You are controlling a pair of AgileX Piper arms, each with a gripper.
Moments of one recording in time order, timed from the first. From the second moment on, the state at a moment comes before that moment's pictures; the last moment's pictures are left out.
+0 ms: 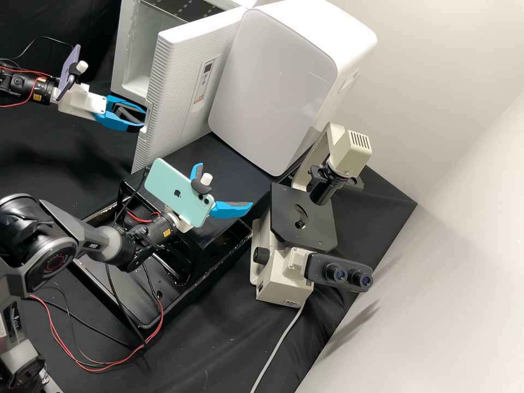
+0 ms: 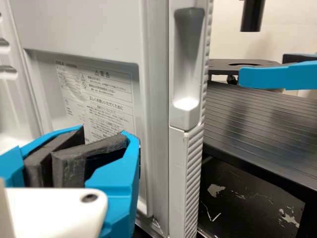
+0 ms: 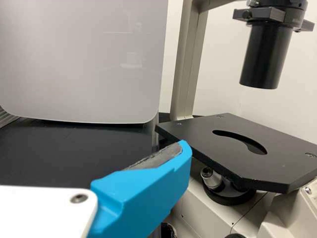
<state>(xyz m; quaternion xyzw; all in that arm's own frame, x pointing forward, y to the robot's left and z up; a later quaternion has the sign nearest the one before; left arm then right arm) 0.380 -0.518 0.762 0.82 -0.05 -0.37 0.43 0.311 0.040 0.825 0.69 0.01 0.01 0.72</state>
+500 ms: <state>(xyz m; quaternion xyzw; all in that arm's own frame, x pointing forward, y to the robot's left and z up) 0.362 -0.485 0.791 0.89 0.02 -0.16 0.43 0.311 0.040 0.825 0.69 0.01 0.01 0.72</state>
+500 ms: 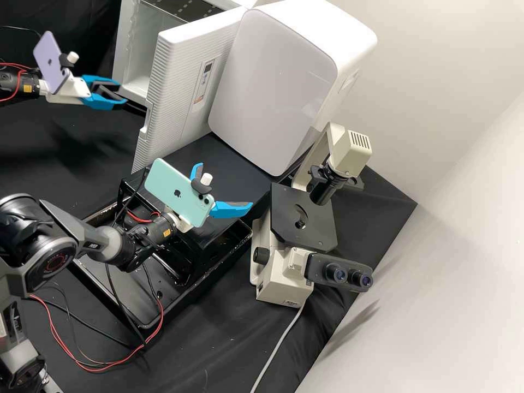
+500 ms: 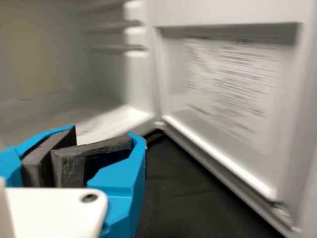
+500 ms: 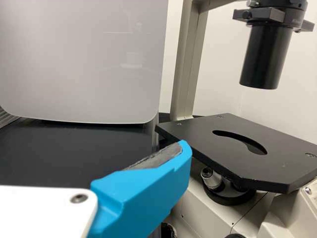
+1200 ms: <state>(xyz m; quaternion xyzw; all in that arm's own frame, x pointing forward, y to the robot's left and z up) 0.301 -0.459 0.813 0.88 0.01 0.05 0.47 0.311 0.040 0.825 0.69 0.01 0.01 0.72</state>
